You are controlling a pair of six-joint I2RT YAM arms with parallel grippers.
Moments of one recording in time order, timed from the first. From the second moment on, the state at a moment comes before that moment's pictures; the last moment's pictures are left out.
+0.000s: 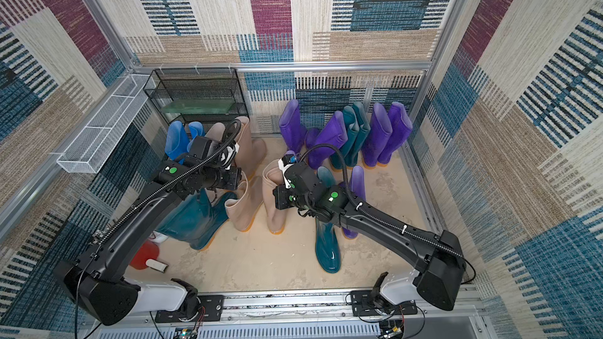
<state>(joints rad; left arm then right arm) -0.44 1.36 1.46 -0.97 0.04 -0.23 0.89 1.38 1.23 -0.46 0.00 0.59</state>
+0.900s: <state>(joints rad) -0.44 1.39 1.46 -0.90 0.11 -0.46 0.89 1.32 1.22 -0.49 0.01 0.60</state>
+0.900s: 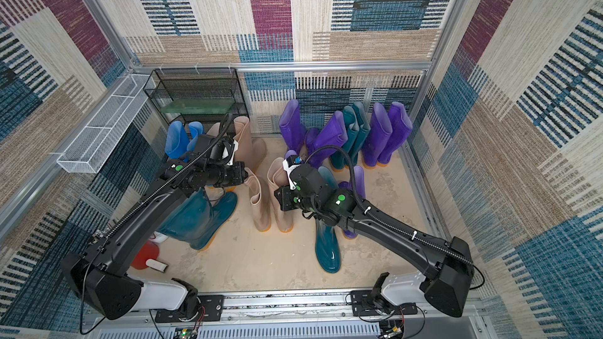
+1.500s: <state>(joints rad) -0.43 1.48 1.62 -0.97 0.19 -0.18 0.90 1.22 1.19 -0.60 0.12 0.58</state>
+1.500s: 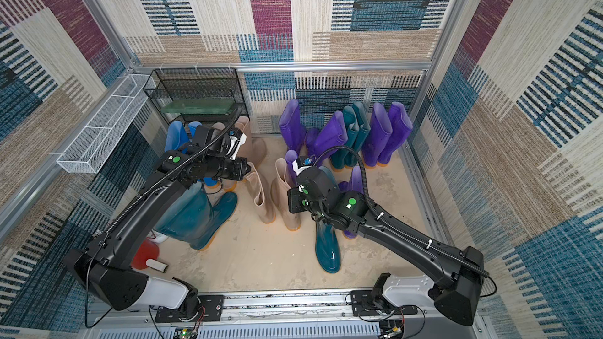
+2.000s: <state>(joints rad) -0.40 1.77 1.91 -0.96 0.17 -0.06 0.93 1.10 1.01 -0.50 0.08 0.69</state>
